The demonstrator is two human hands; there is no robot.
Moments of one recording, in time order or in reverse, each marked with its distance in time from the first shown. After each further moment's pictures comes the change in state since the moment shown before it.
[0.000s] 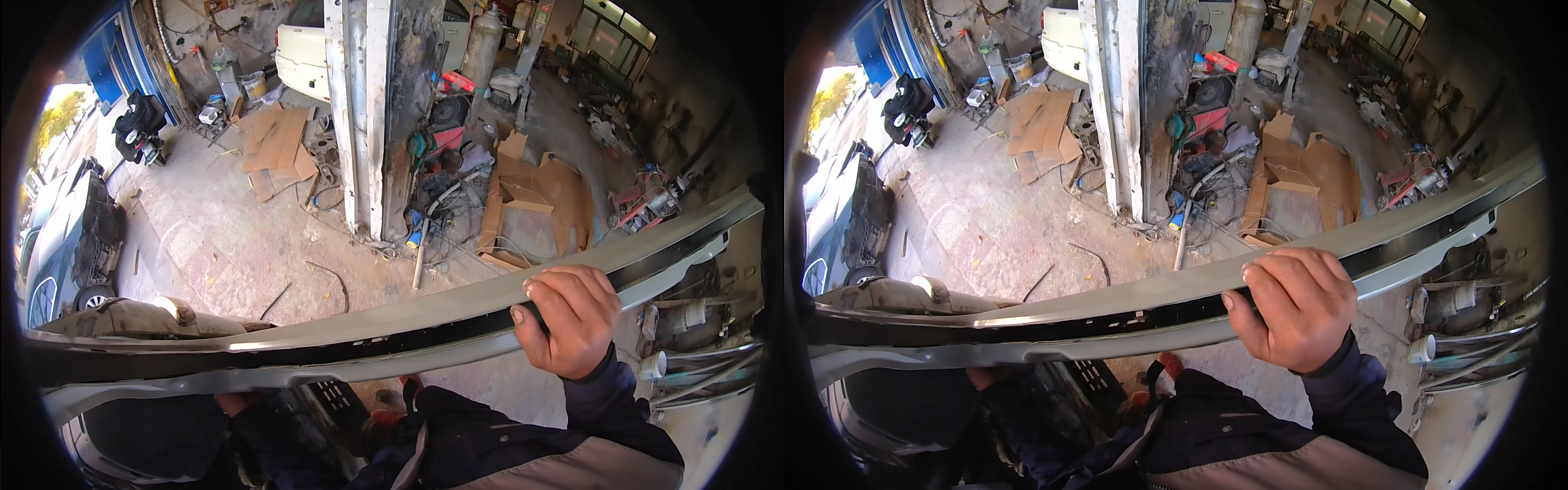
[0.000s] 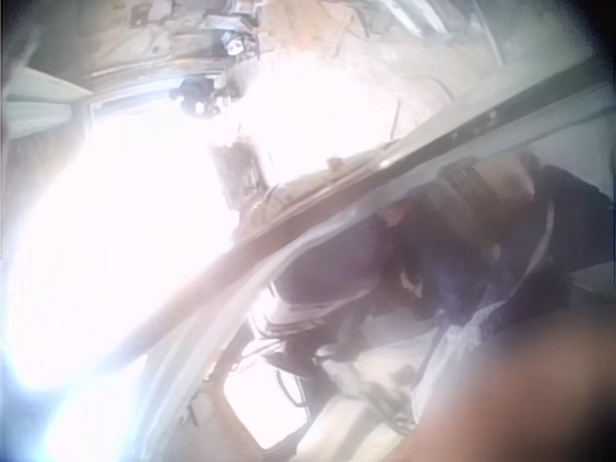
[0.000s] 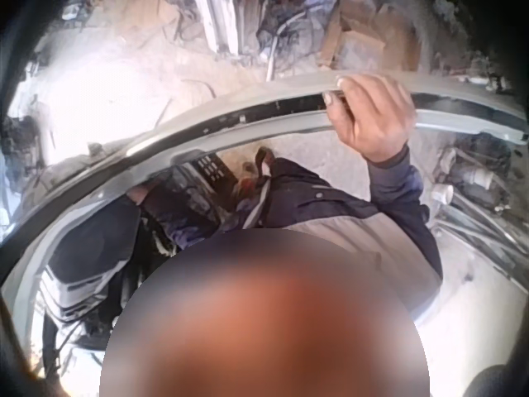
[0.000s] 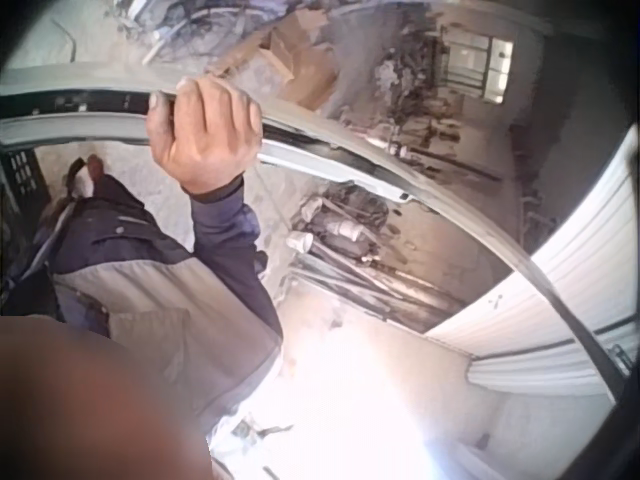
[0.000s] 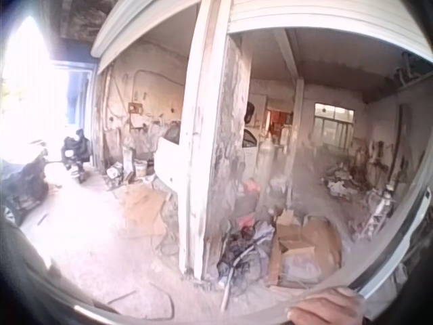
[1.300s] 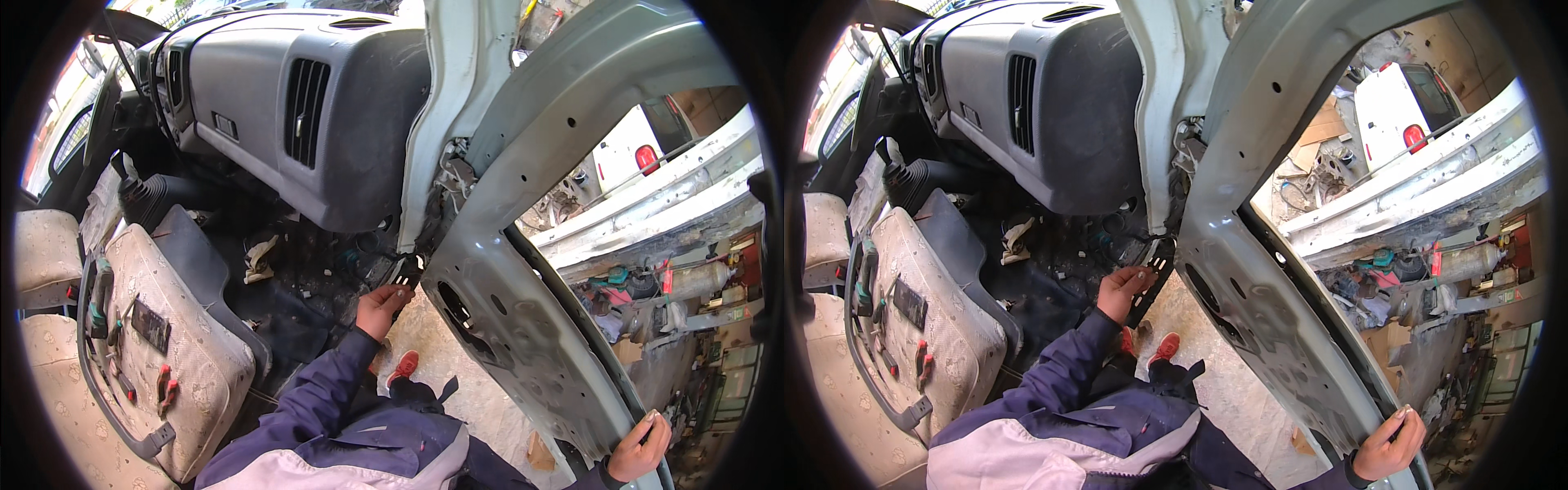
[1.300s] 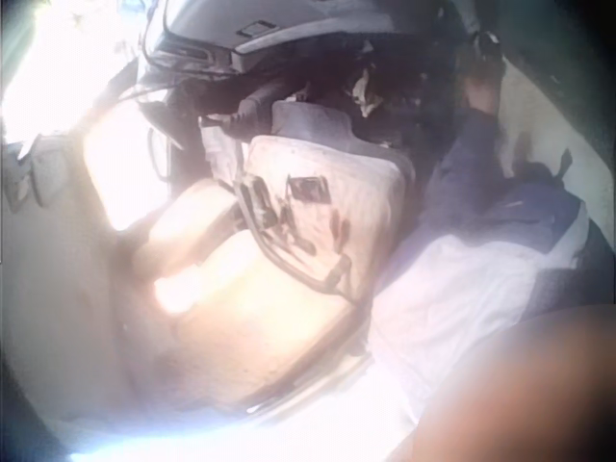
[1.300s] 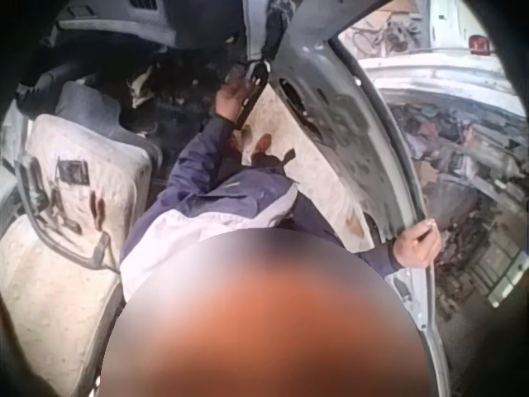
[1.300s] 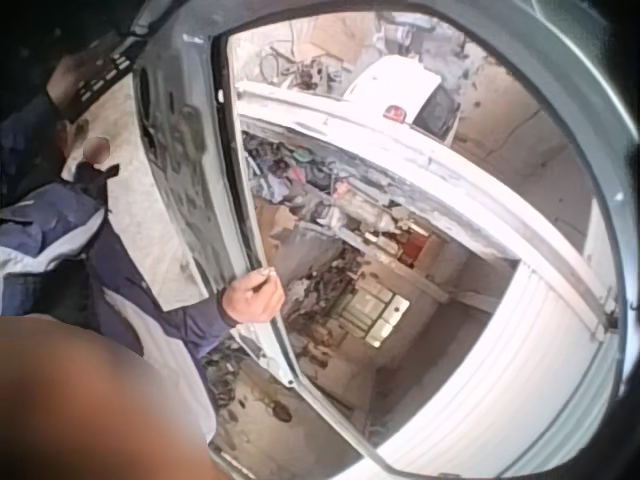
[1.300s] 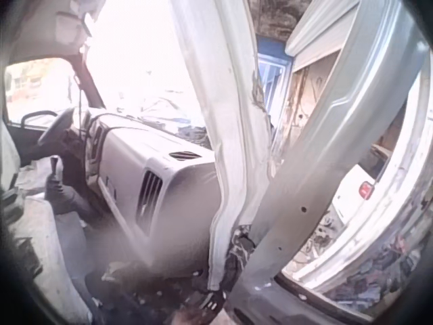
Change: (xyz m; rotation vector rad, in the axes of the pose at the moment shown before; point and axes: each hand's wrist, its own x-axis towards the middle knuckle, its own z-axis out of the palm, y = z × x) left_hand -0.201 -0.047 -0.022 0.204 0.127 0.003; right_hand -0.021 0.010 0.012 -0.063 0.003 -0.070
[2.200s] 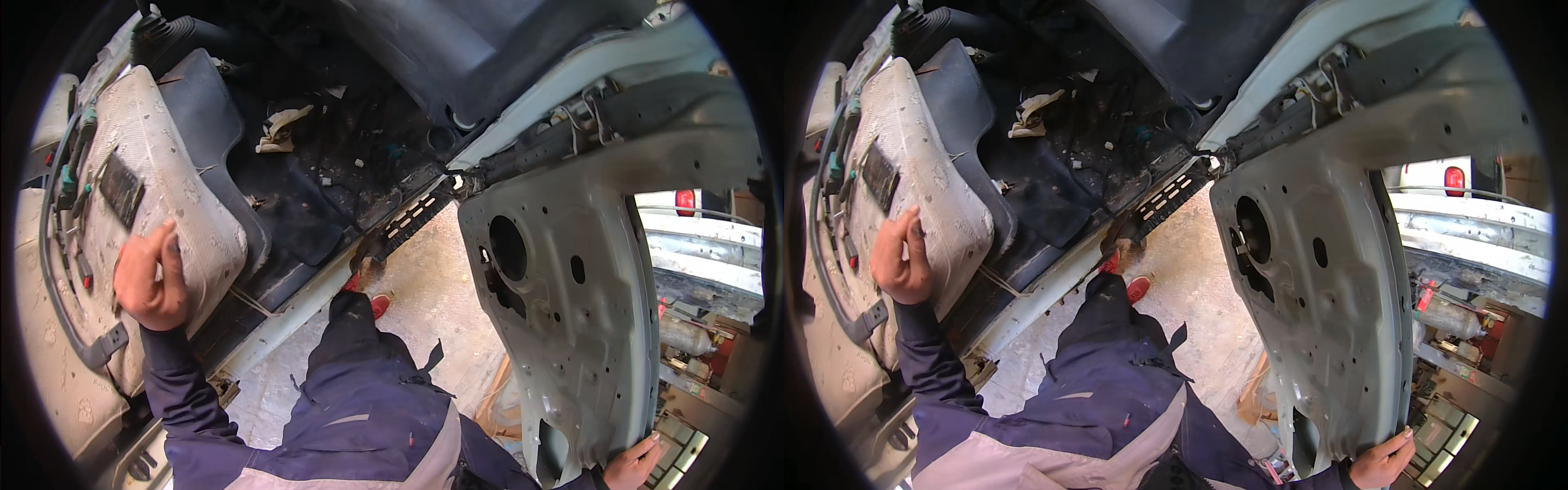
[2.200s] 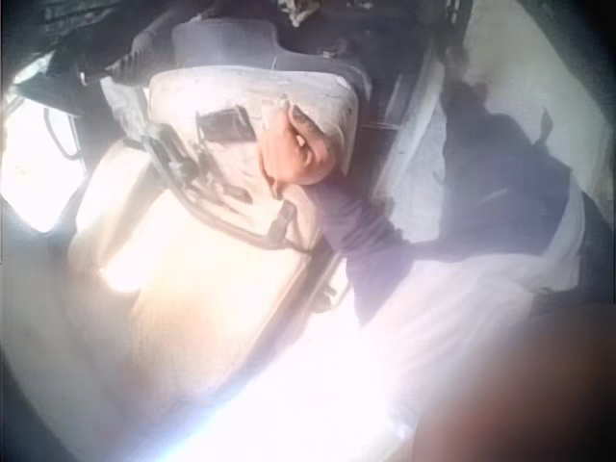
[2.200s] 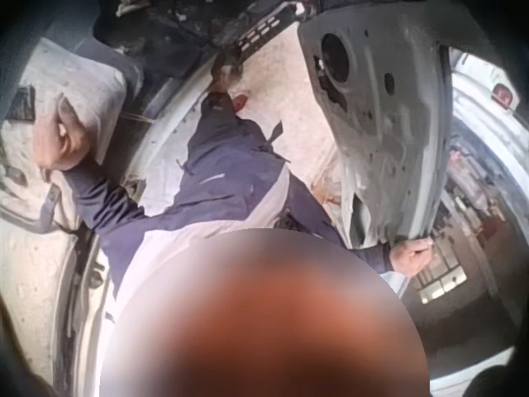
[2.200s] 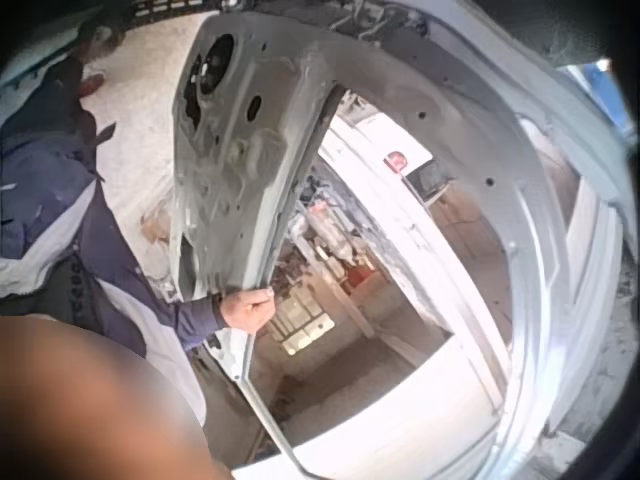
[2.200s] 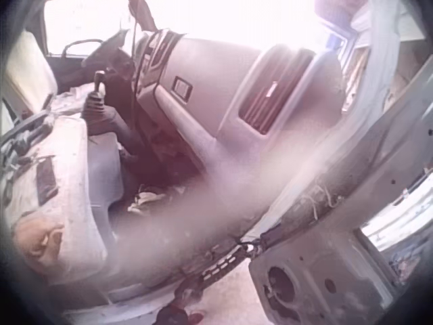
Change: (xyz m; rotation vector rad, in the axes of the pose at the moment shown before) left_hand -0.237 0.208 -0.182 1.557 0.700 0.877; right_hand 0.012 -0.023 0.005 -0.147 0.114 -0.063
